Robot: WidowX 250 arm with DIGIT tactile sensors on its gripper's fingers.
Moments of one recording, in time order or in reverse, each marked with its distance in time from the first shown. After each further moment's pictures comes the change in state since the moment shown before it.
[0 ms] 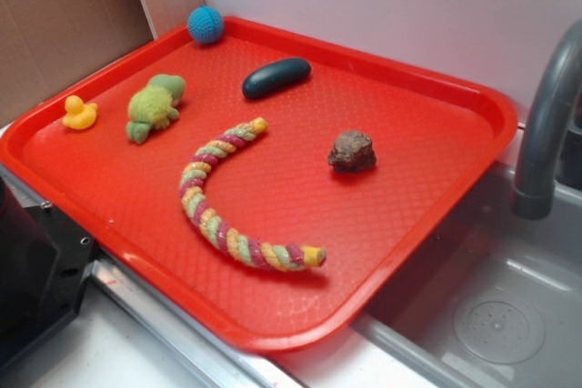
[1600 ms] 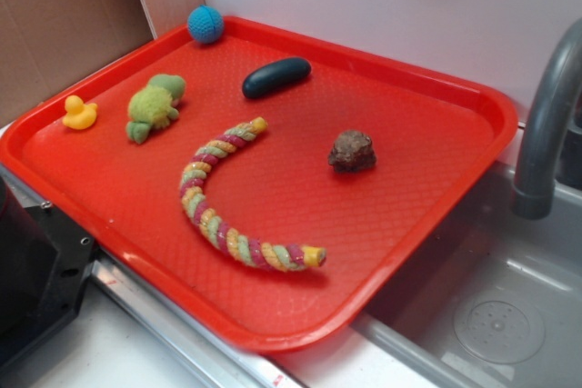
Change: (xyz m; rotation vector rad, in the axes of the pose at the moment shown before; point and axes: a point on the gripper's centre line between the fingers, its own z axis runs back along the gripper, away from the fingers) arm 0.164 -0.036 -0.091 0.152 0.138 0.065
